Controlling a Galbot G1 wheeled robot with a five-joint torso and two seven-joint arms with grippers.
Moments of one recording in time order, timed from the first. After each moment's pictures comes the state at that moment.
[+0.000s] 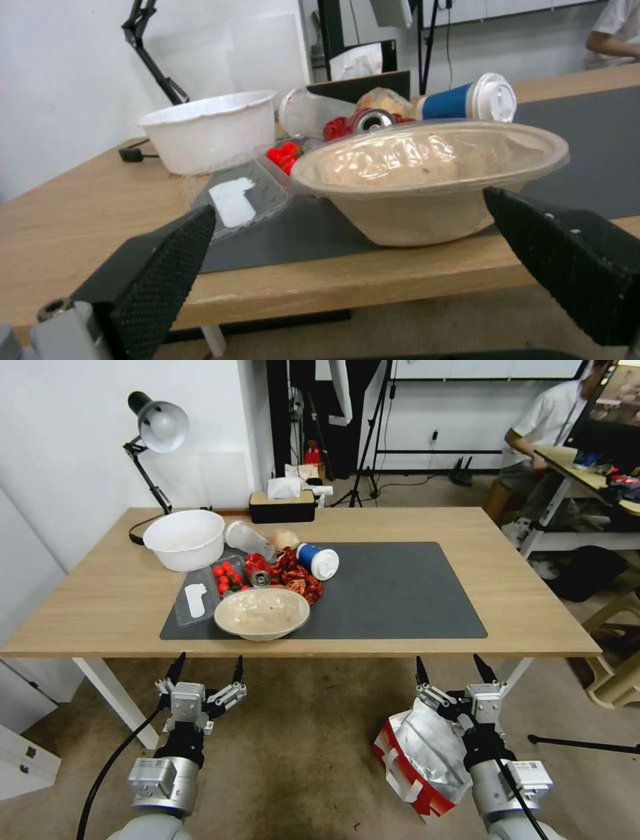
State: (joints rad) left arm 1.80 -1.50 -0.55 -2.30 0.00 0.00 0.00; right arm -1.80 1.50 0.55 2.30 0.00 0.00 0.00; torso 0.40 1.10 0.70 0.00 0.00
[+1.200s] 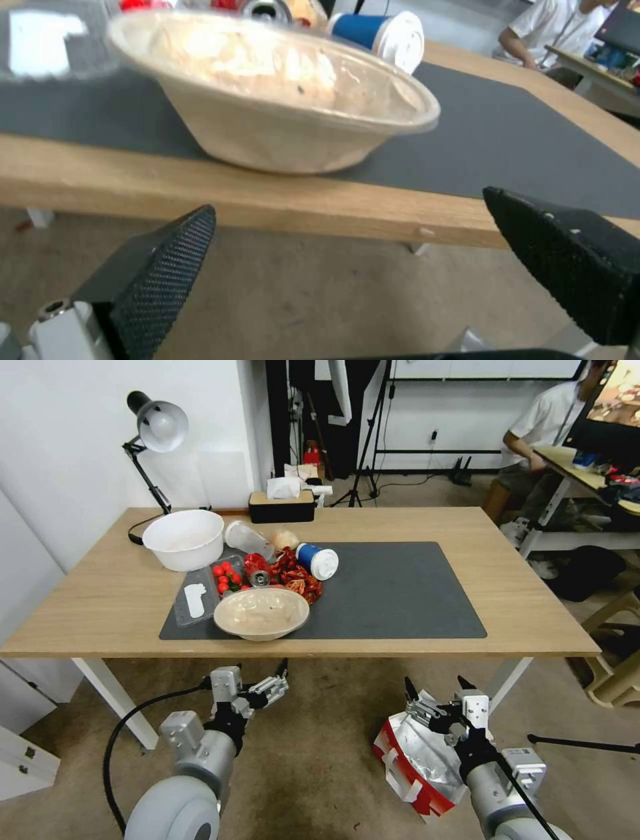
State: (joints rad) left arm 1.65 -1.35 -0.40 -2.34 -0.49 0.37 -0.17; right arm -1.82 1.52 0.56 2.37 0.07 -0.31 -0.06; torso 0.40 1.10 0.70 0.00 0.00
